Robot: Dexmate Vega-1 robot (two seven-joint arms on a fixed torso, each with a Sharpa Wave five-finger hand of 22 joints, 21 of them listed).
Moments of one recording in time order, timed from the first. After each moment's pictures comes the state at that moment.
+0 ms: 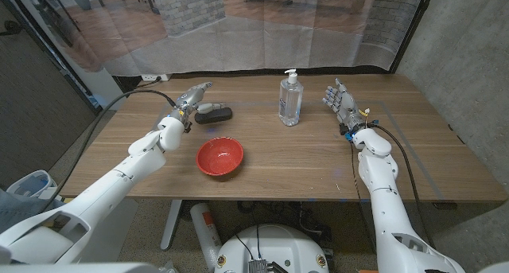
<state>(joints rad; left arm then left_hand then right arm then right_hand) 0.79 0.67 0.43 -1.46 0.53 0.04 0.22 0.69 -0.12 0.13 -0.12 0.38 0.04 0.05 0.21 0.19 0.06 0.01 0.22 0.19 0.02 0.04 0.20 0.18 -0.03 0.02 0.21 0.18 -0.88 0.06 0.24 -1.37 0.03 0.09 0.39 0.15 -0.03 0.24 -0.05 0.27 0.17 0.08 0.19 0.18 0.18 0.07 0.20 0.18 0.12 0.03 0.19 0.18 0.20 -0.04 0.33 0.18</state>
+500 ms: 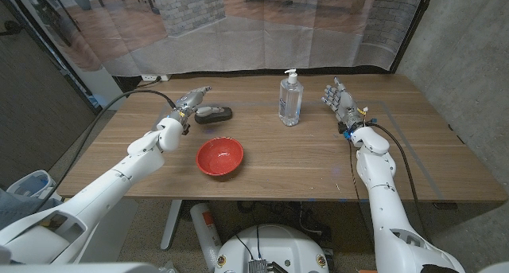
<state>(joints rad) 0.78 0.69 0.45 -1.47 0.55 0.08 0.19 0.70 -0.12 0.12 -0.12 0.38 0.04 0.06 0.21 0.19 0.06 0.01 0.22 0.19 0.03 0.03 0.20 0.18 -0.03 0.02 0.21 0.18 -0.86 0.06 0.24 -1.35 0.02 0.09 0.38 0.15 -0.03 0.24 -0.05 0.27 0.17 0.07 0.19 0.18 0.18 0.07 0.20 0.18 0.12 0.03 0.19 0.18 0.21 -0.04 0.32 0.18</state>
